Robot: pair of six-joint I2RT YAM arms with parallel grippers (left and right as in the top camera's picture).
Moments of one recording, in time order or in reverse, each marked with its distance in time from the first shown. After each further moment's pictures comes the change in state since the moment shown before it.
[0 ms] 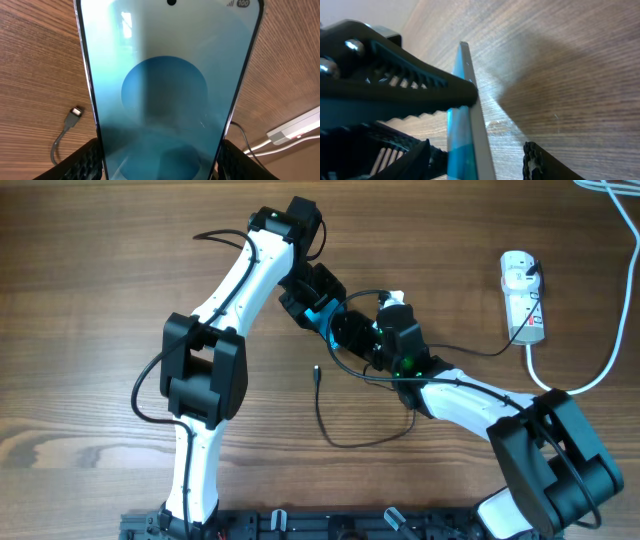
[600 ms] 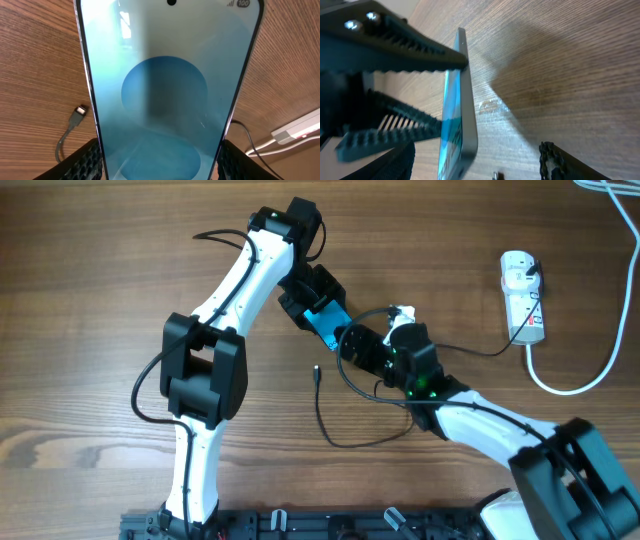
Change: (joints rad) left arm 0.000 0.000 0.000 -0.015 -0.003 0.015; right arm 0.000 -0.123 -0.130 0.028 -0.005 -0.026
